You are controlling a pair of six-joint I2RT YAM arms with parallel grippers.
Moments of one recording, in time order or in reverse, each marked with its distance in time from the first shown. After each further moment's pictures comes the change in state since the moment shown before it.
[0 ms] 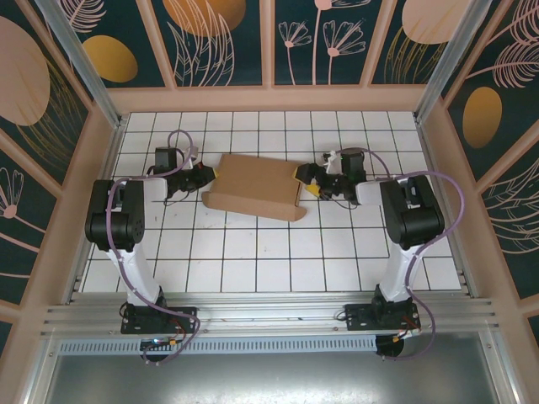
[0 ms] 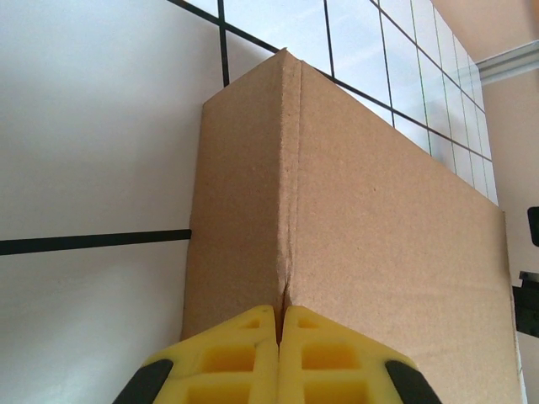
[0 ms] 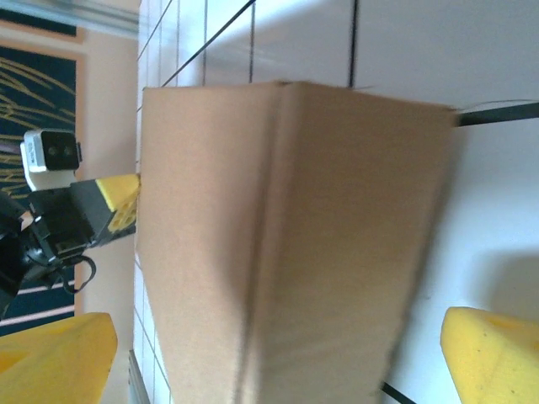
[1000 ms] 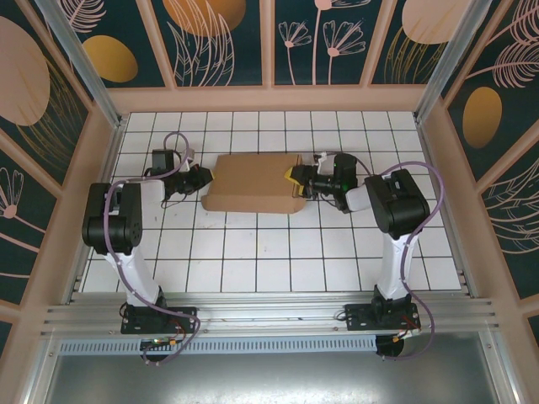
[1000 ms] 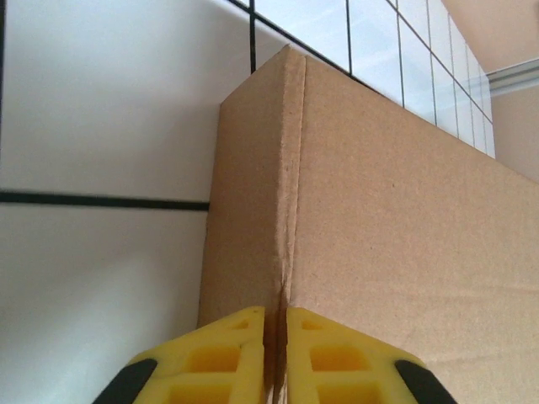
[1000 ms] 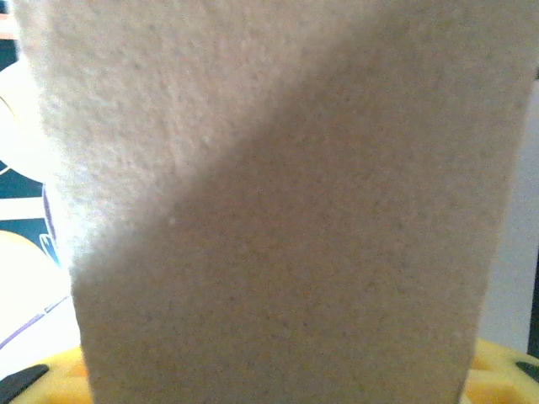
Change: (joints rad) left arm 0.012 -0.059 -0.042 -0.035 -0.025 -0.037; right arm 0.063 0.143 -0.040 0.528 -0.191 0.458
